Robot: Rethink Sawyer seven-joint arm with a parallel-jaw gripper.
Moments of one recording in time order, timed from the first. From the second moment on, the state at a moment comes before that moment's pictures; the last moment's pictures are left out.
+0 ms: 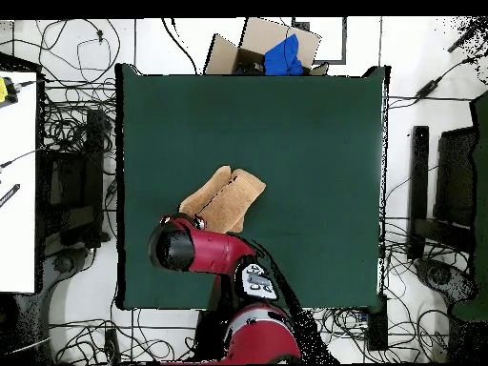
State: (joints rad) arm -0.08 -0.59 0.10 2.02 0.15 0.05 1.57
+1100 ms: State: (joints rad) arm -0.04 -0.48 0.10 1.96 0.15 -0.01 1.57
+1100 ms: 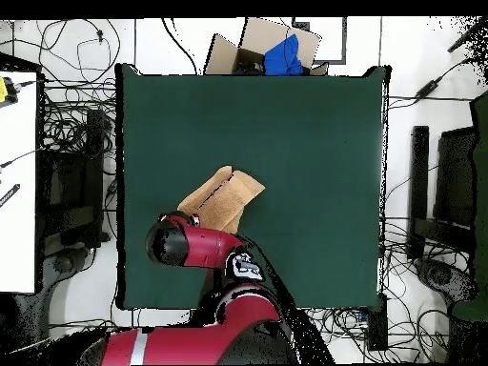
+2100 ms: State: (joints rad) arm -0.01 -0.47 0.08 1.92 0.15 -0.01 1.57
